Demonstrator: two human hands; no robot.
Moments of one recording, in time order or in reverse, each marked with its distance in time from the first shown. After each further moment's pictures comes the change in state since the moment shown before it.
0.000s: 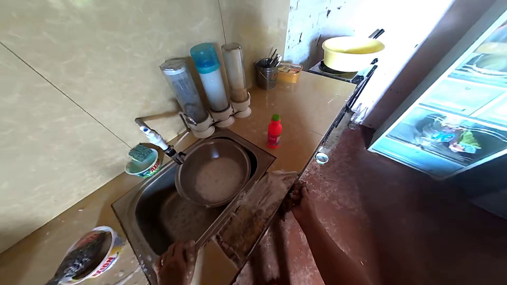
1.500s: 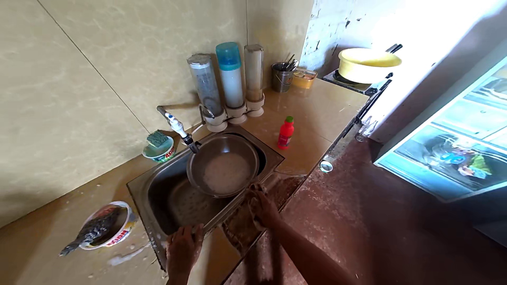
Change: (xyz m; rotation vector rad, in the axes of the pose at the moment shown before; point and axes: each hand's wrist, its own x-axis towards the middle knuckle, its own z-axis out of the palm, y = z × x) left_hand 0.004 0.006 -0.006 -0.026 -0.093 -0.079; right_hand -0.075 0.050 0.049 -1.567 -0.806 -0.300
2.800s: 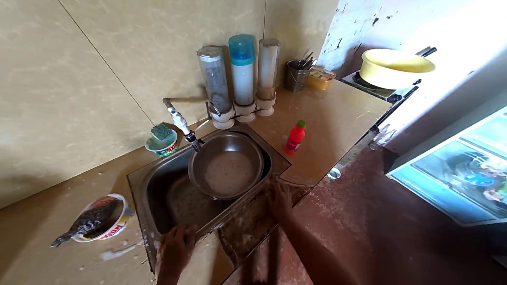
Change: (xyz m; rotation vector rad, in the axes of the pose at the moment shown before) left_hand 0.004 -0.002 0.004 -0.041 0.018 -0.080; right_hand 0.043 0.025 -0.043 -0.287 0.170 0.031
